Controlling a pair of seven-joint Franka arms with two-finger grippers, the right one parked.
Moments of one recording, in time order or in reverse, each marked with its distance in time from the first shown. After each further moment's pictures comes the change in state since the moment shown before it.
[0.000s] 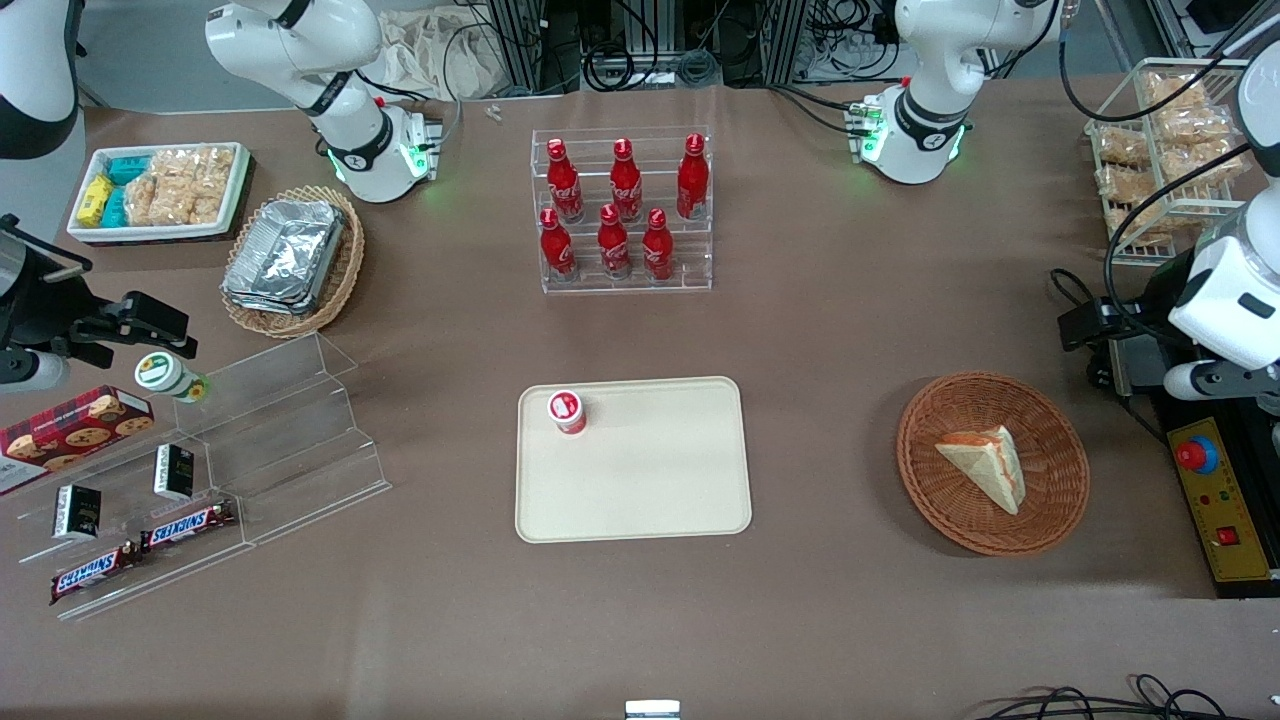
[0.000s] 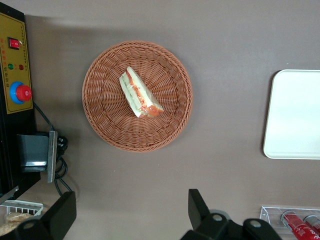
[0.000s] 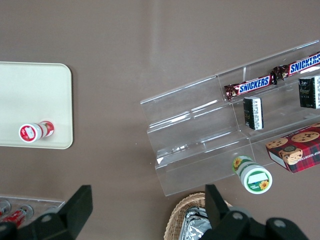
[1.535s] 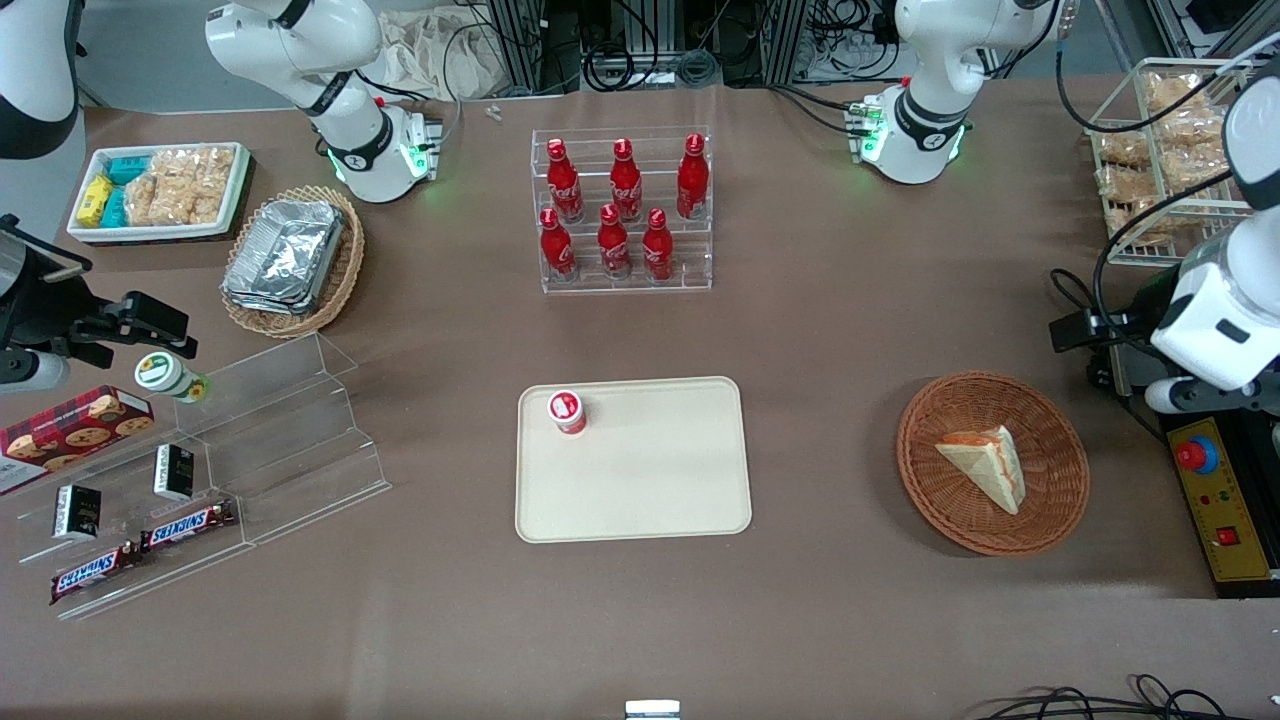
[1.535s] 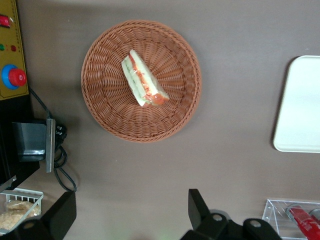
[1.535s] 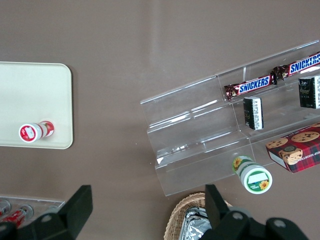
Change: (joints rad) arm 0.021 0.038 0.000 -0.038 0.000 -0.002 -0.002
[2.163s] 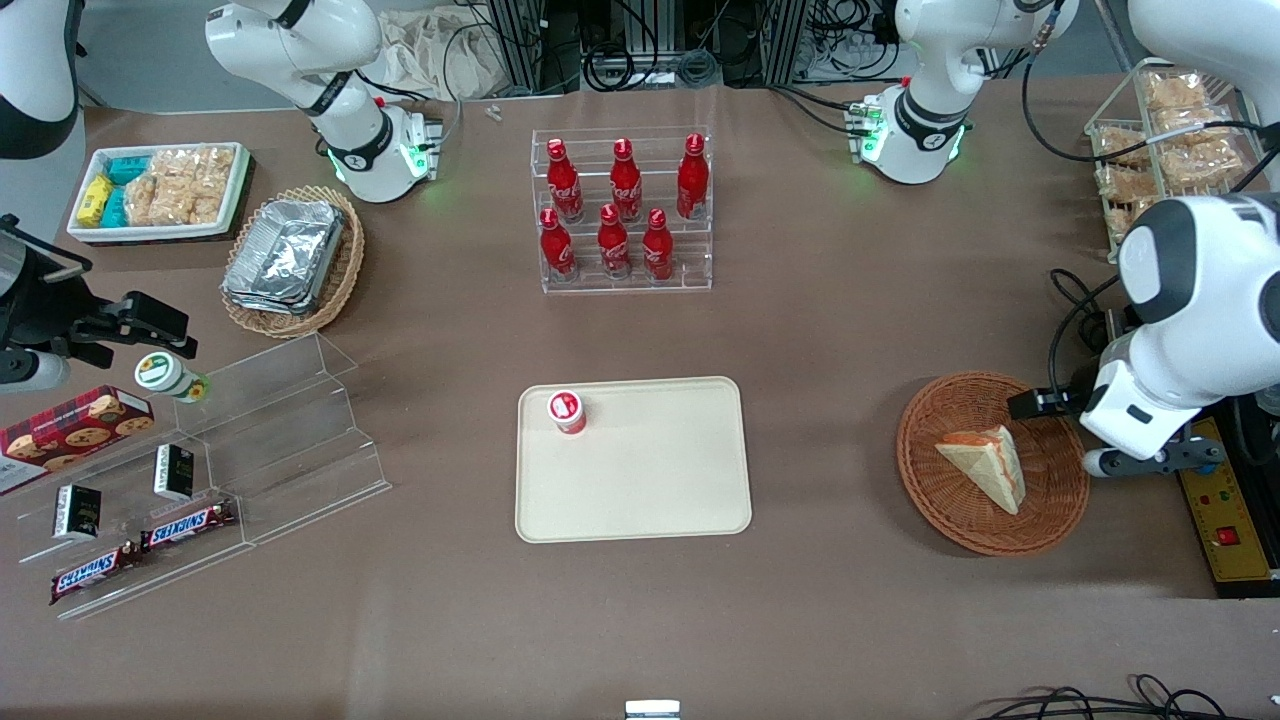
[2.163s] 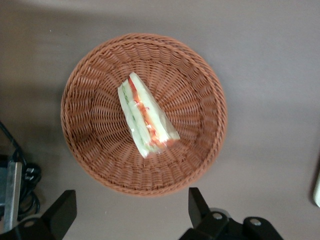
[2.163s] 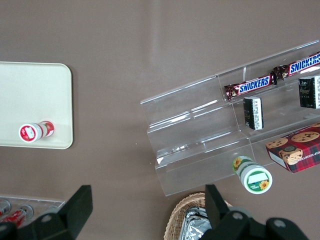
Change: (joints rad) arm 0.035 0.046 0.003 -0.333 0.001 0.473 -0.004
